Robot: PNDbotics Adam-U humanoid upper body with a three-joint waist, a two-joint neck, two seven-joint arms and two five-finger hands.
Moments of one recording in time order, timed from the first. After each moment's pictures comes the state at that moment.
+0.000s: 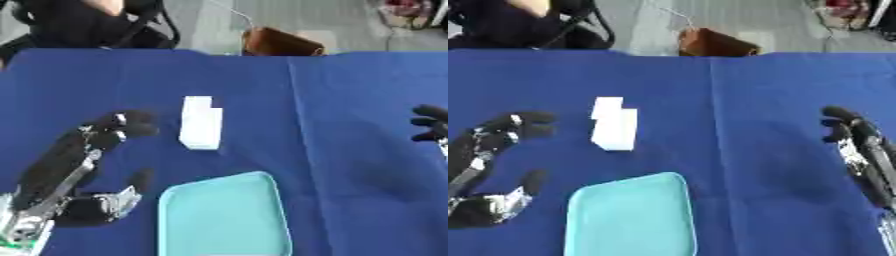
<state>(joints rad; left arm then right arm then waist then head) -0.18 0.51 0.06 -1.98 -0.63 -0.46 -0.02 -0.46 -0.33 -0.07 -1.57 0.25 -0.24 0.16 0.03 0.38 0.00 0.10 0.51</state>
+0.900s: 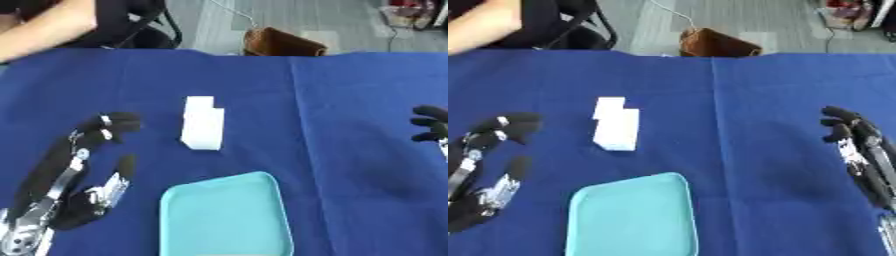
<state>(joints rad) -0.15 0.43 0.11 -1.98 -0.54 -0.38 -0.04 -0.46 -0.33 -0.07 -1.57 0.25 -0.24 0.16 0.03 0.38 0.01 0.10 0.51</state>
